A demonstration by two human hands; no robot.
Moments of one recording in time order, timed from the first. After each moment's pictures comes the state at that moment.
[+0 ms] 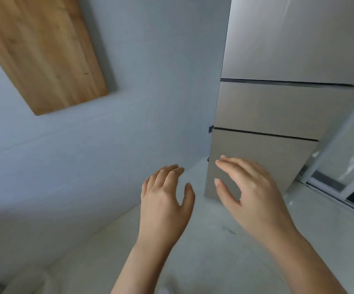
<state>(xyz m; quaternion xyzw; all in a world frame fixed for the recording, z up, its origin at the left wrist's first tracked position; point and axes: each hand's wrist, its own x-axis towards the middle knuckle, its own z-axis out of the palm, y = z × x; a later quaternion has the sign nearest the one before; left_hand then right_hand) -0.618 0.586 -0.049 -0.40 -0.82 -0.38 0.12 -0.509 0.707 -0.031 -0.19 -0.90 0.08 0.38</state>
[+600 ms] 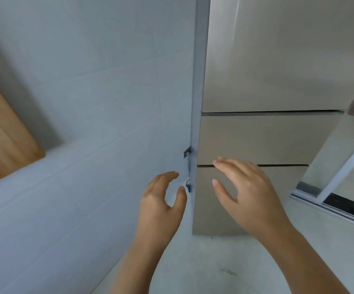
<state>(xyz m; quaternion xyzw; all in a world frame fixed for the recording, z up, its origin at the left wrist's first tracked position) -0.832 0.781 -0.026 -0.44 -0.74 -0.50 -0.08 -0.696 0.881 -0.008 -0.29 -0.87 0.01 0.40</state>
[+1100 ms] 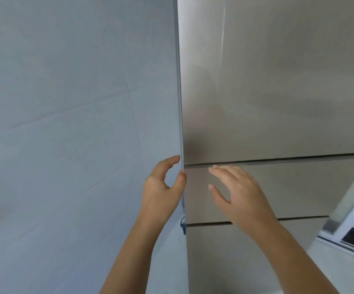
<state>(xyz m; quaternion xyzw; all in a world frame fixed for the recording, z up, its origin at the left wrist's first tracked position) -0.910 1.045 0.004 -0.47 -0.67 -0.56 -0.11 -0.763 1.123 -0.013 -0.32 -0.86 0.01 0.39</state>
